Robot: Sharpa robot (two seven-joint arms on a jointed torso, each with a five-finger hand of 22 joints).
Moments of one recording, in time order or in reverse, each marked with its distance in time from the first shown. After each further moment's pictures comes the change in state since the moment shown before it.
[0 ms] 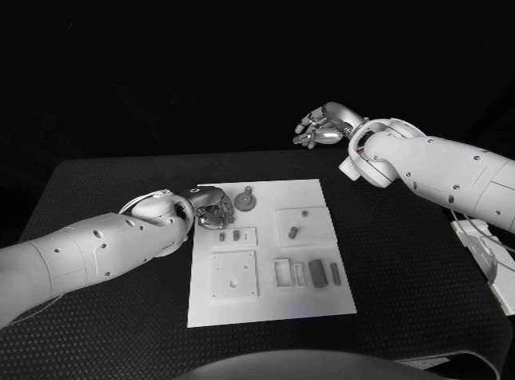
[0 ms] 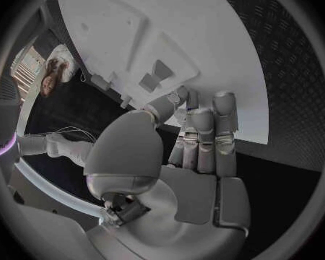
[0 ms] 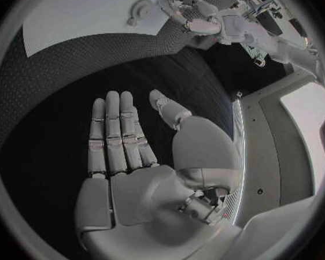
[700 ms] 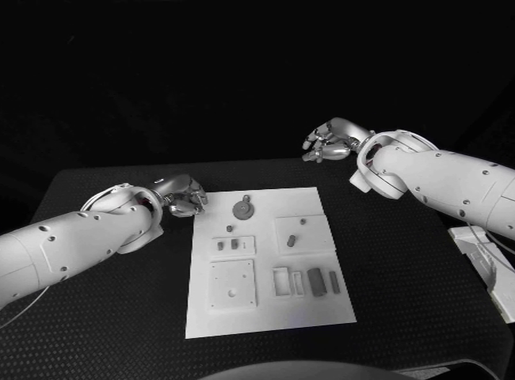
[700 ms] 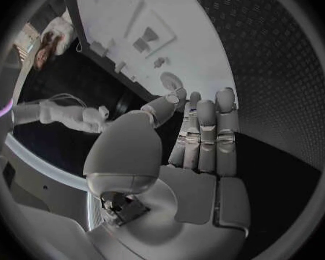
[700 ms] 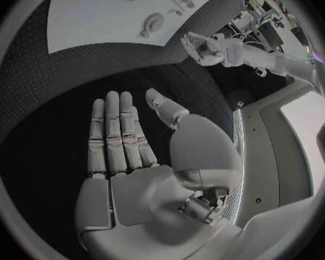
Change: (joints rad) left arm 0.061 -0.148 0.045 0.069 0.261 -0.030 0.026; left_hand -0.017 -0.001 0.015 0.021 0.000 0.098 0.027 0.062 0.022 -0.069 0.031 -0.008 0.000 -0.120 0.034 -0.117 -0.053 0.006 -0.118 0.041 -0.117 -0.031; right arm -0.016 -0.077 -0.004 0.037 -0.099 0.048 0.007; right_hand 0.058 -0.002 0.002 -0.013 0.000 0.016 -0.001 0.000 -0.011 0.000 0.000 -0.052 -0.045 0.004 0.004 -0.039 0.035 0.000 -0.009 0.009 -0.009 0.016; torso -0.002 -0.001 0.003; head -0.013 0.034
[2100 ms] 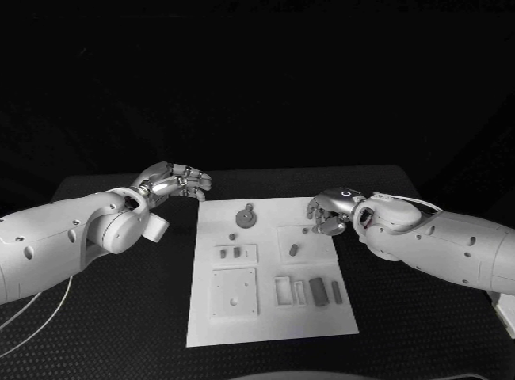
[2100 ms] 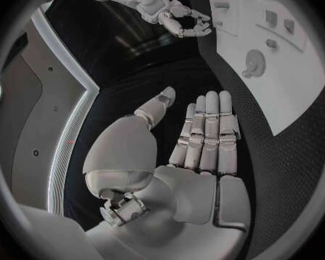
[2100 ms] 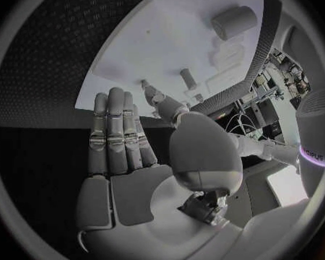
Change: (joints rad) left arm 0.028 -0.087 0.003 0.081 0.868 0.122 0.250; left_hand -0.129 0.027 -0.138 -0.028 0.000 -0.070 0.016 0.004 -0.005 -0.104 0.060 0.000 -0.034 -0.145 0.111 -0.480 -0.138 0.029 -0.205 0.100 -0.340 -0.257; right arm -0.114 -0.034 -0.126 0.113 -0.545 -0.016 -0.091; right_hand 0.041 -0.032 0.003 -0.003 0.000 0.040 -0.010 0.005 -0.058 0.106 -0.002 -0.164 -0.134 0.191 -0.080 0.041 0.124 0.016 0.199 -0.063 0.050 0.042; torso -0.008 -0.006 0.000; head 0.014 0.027
